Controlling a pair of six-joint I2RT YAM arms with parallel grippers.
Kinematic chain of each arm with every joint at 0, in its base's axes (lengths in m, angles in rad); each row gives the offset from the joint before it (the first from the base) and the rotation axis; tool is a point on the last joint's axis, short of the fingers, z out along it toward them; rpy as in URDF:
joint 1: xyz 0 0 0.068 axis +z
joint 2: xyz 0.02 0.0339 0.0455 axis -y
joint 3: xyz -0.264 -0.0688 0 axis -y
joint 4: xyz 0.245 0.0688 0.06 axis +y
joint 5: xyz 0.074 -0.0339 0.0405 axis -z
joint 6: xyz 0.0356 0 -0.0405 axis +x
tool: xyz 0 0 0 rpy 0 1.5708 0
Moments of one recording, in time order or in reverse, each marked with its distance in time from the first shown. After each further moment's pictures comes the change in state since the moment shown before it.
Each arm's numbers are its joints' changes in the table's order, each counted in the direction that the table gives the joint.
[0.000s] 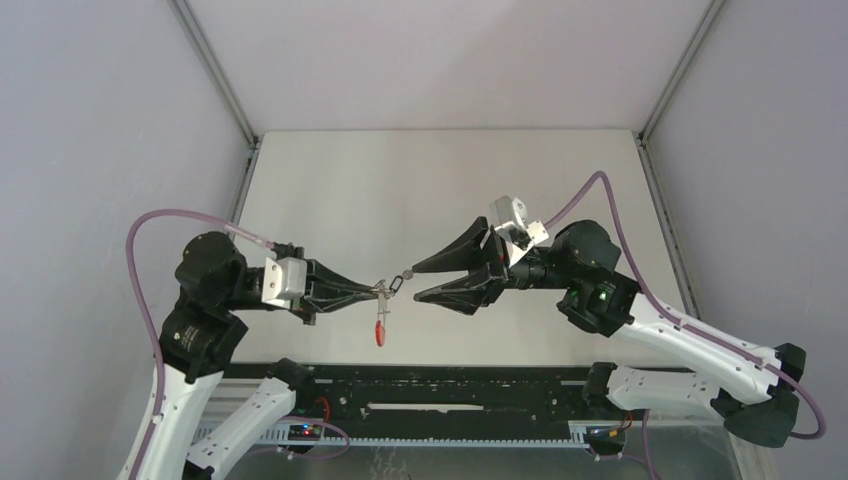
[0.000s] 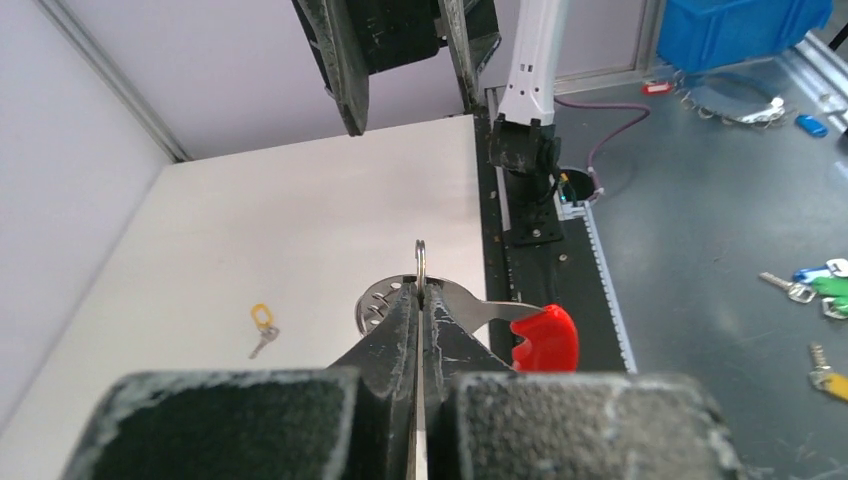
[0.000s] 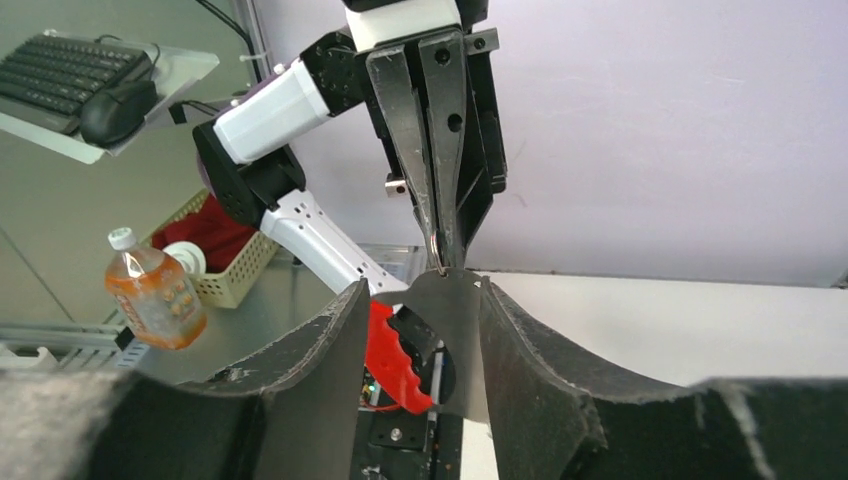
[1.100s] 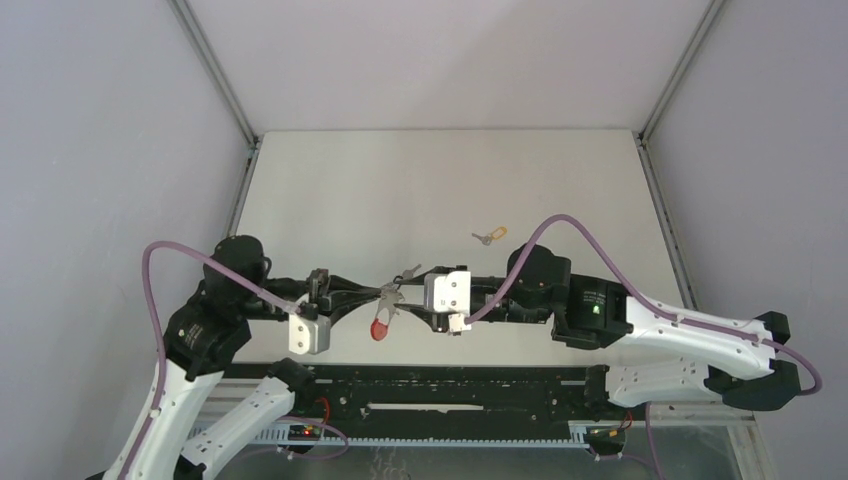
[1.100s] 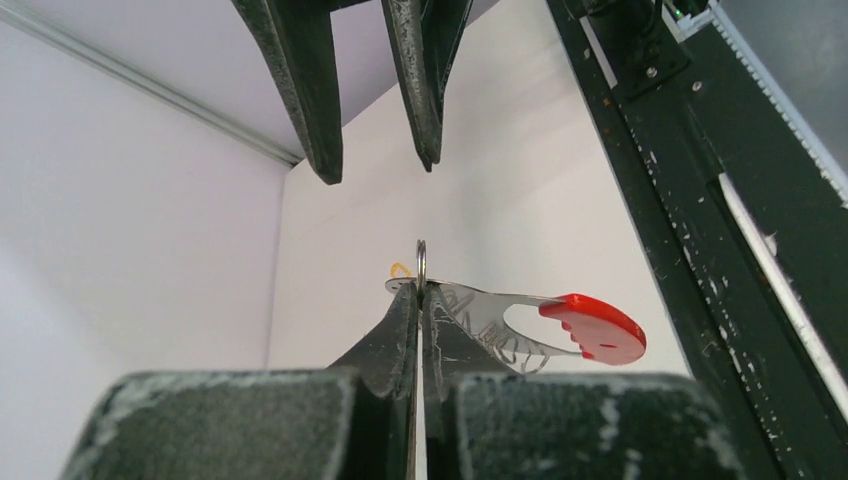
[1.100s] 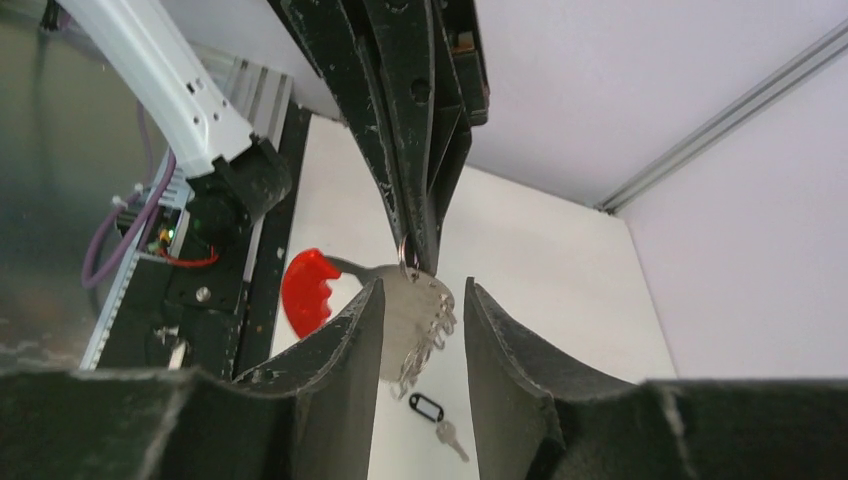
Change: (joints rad) left arm -0.088 0.004 -0.026 0.256 -0.119 0.759; right arm 0.307 -0.094 0.183 0.464 0.466 -0.713
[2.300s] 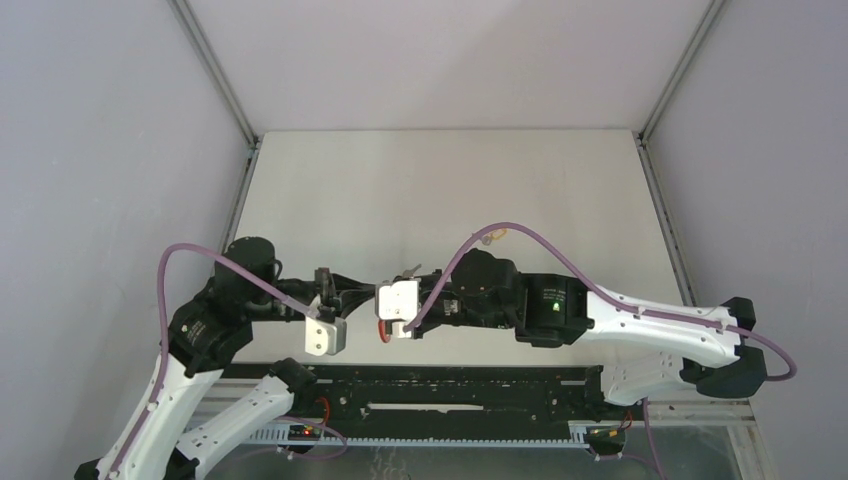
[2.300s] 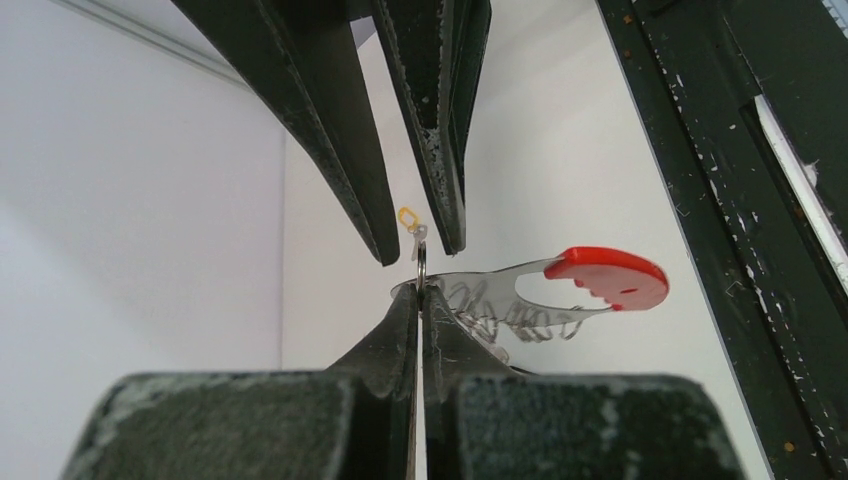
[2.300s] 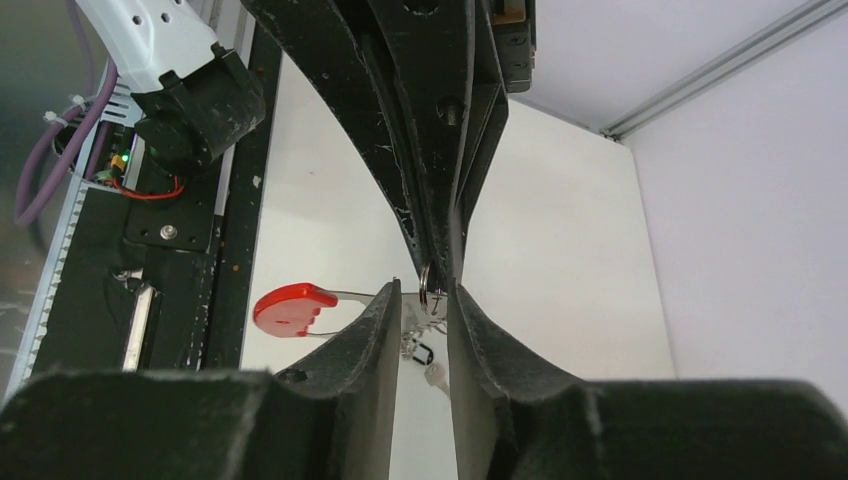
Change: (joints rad) left arm -0.085 -0.014 0.000 0.079 -0.204 0.120; right arm 0.058 -0.174 0.142 0.185 0.163 -0.068
